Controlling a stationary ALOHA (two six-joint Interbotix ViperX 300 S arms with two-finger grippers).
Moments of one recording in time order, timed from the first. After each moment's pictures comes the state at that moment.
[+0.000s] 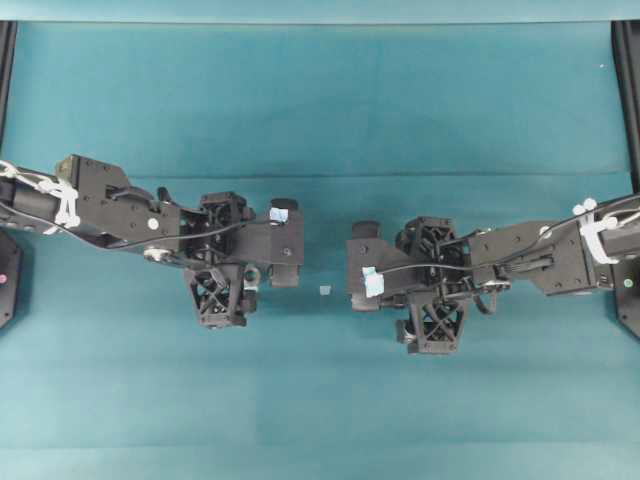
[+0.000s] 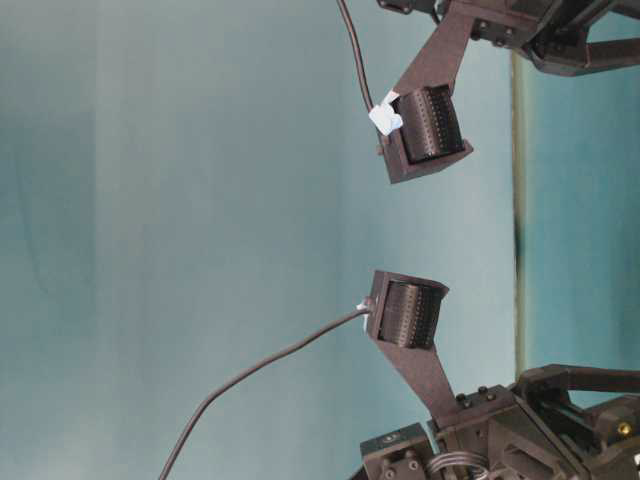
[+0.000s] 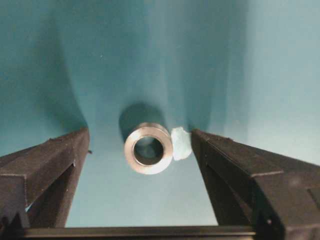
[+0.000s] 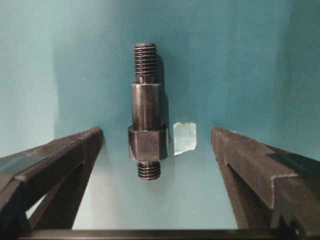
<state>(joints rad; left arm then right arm) 0.03 0.15 0.61 0.03 0.39 0.01 0.06 0.12 0.67 -0.03 0.45 0.11</state>
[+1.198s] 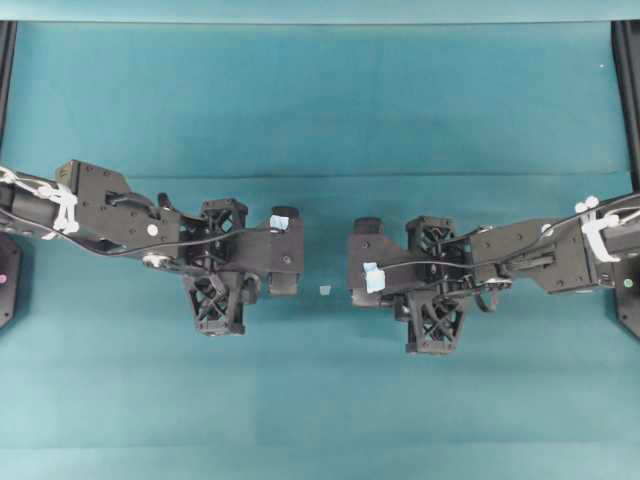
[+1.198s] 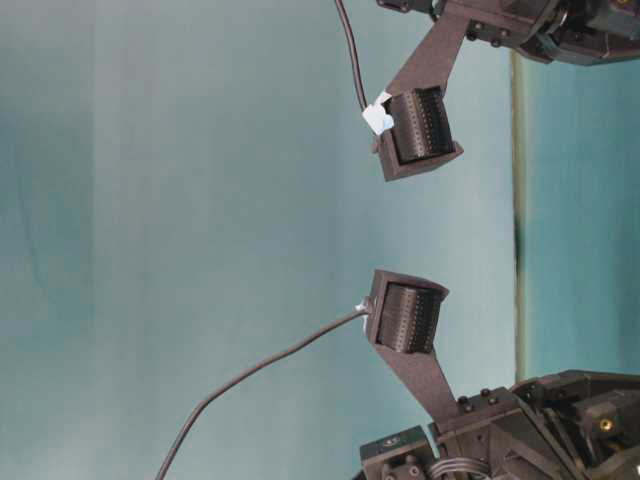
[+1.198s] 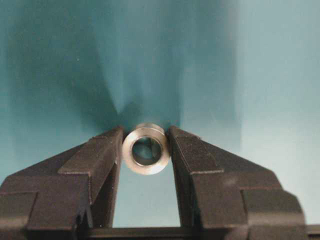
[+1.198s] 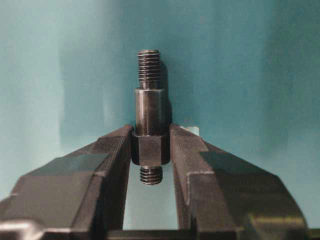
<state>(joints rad) 0.02 0.15 0.61 0.03 0.39 0.02 0.04 0.12 0.68 -0.03 0.45 0.11</state>
